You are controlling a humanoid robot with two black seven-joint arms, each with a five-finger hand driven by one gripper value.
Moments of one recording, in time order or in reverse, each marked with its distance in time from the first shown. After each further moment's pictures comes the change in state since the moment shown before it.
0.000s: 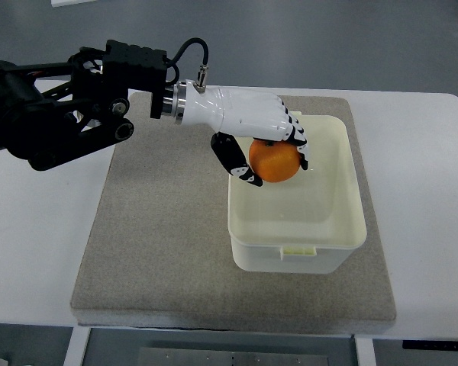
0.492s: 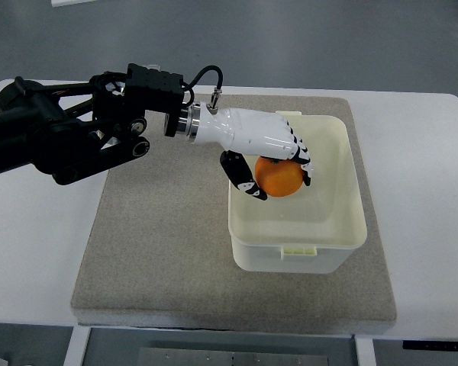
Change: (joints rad) left arm 0.053 -0.060 -0.010 0.050 0.015 0.018 0.000; right arm 0.000 0.000 0.000 0.000 0.000 0.000 0.001
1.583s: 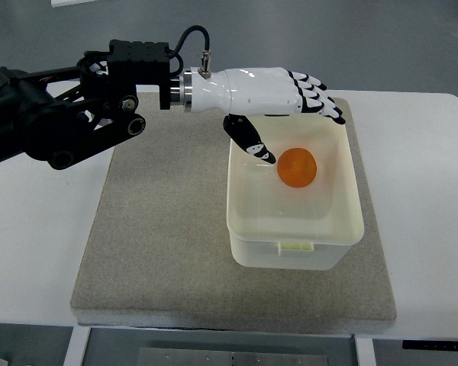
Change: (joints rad) left arm 0.008 0.027 -0.160 0.032 -0.006 0.062 0.000; right arm -0.001 0.000 0.000 0.000 0.000 0.000 0.000
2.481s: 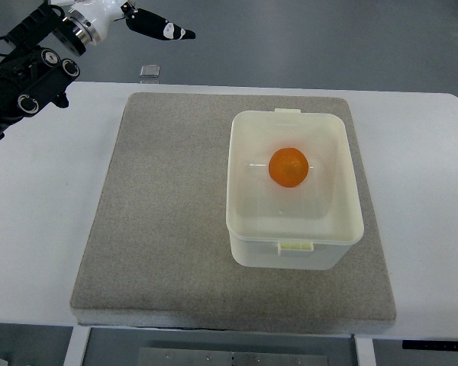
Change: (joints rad) left arm 0.070 -0.058 -0.111 0.608 -0.635 0.095 0.000; right arm 0.001 0.000 0.000 0.000 0.000 0.000 0.000
